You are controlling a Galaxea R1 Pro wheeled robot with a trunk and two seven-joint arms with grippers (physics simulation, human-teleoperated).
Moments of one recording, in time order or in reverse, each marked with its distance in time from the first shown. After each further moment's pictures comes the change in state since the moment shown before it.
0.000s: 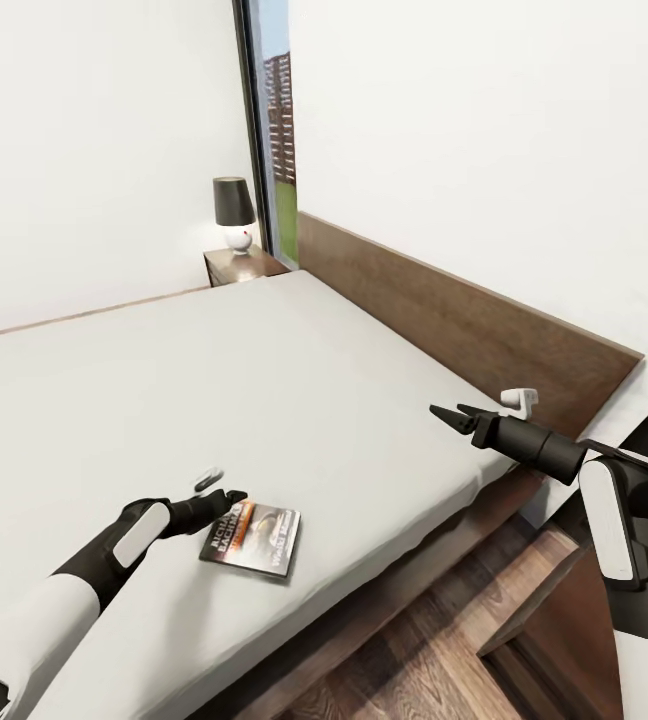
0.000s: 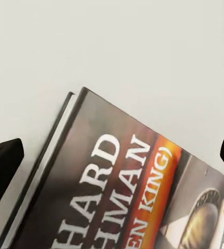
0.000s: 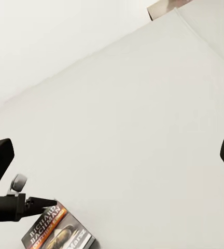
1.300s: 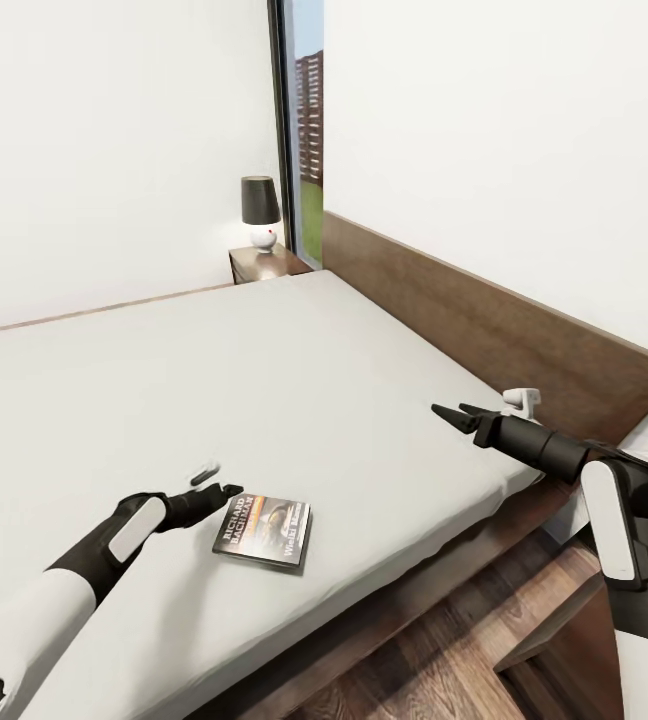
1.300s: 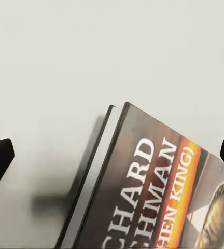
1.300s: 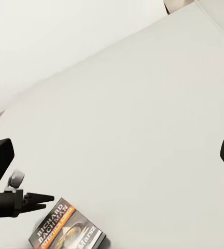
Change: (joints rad) left arm -0.014 0.015 0.001 -0.009 -0.006 -0.001 0.002; right arm 0.000 0.000 -0.008 0.000 -0.001 0.000 0.001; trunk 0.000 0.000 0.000
